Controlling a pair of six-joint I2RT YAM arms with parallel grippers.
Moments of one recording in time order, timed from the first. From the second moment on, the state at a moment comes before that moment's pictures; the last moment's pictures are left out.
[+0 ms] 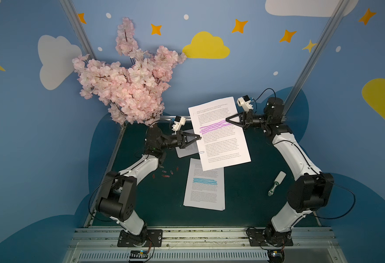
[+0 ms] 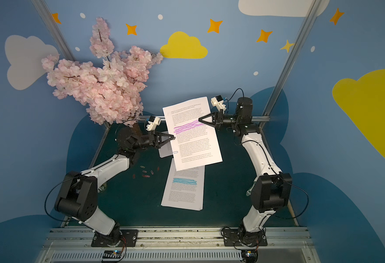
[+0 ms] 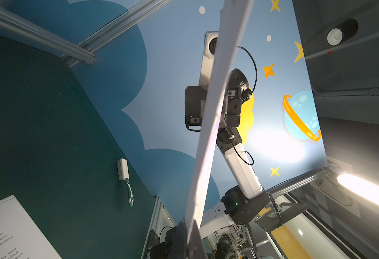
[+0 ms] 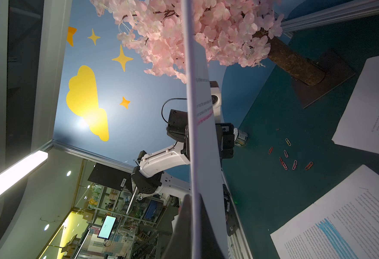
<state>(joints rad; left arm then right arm) -0.27 1.62 1.04 0.86 1.14 -1.33 0.17 1.69 1.64 -0.09 -1.39 0.94</state>
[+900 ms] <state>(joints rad) -0.19 1.60 0.96 0.75 1.11 -1.26 0.07 1.69 1.63 -0.10 -1.41 0.93</state>
